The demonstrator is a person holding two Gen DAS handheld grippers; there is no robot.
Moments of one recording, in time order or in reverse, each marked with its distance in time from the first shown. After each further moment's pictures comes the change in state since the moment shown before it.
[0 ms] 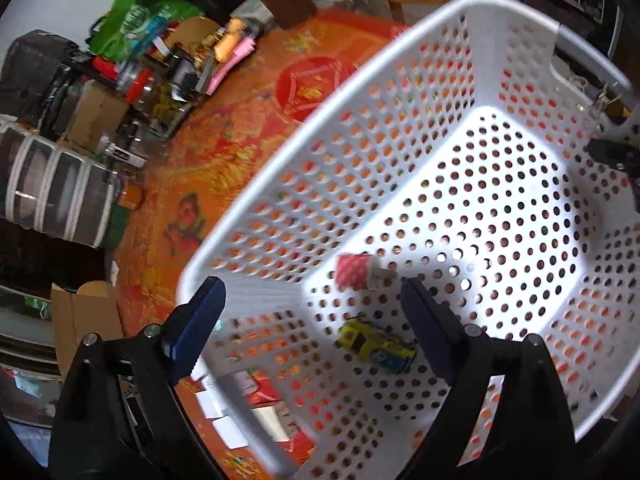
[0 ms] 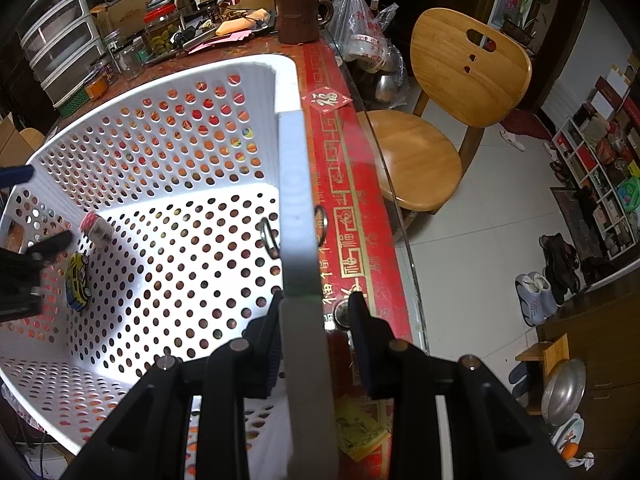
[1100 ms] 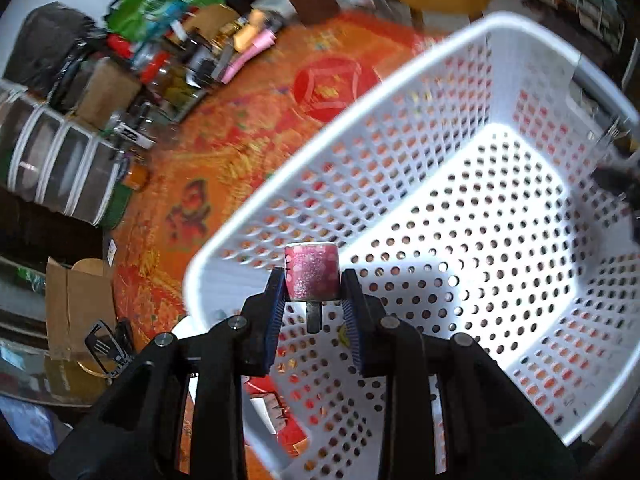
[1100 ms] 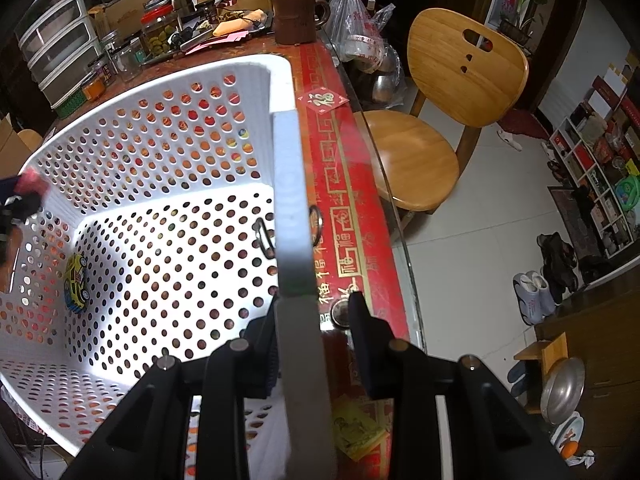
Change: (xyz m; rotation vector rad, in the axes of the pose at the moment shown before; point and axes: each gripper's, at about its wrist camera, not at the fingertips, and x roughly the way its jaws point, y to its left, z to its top) left arm -0.001 -0.004 0.009 -0.068 0.053 -0.004; right arm -0.001 0.000 -0.003 0.005 -0.003 -0.011
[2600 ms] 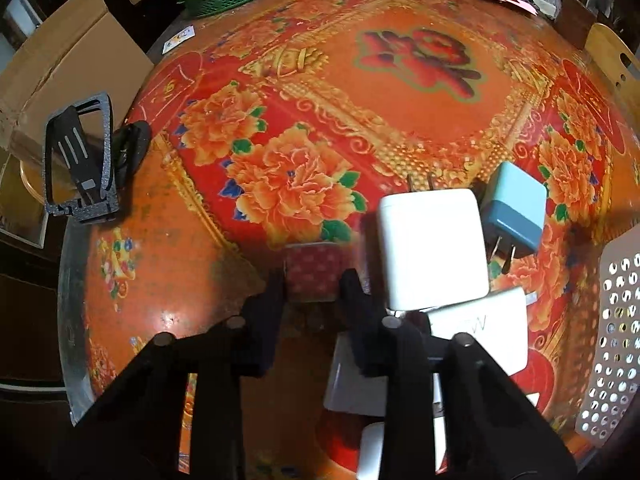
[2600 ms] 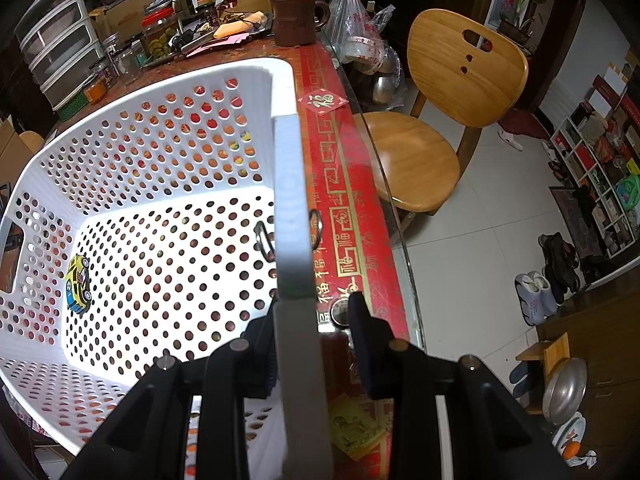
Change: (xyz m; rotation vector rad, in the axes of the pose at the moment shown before) left arm 0.164 0.250 -0.190 -0.656 0.150 -0.077; right arm -0.001 -0.002 -0.002 0.005 -0.008 0.007
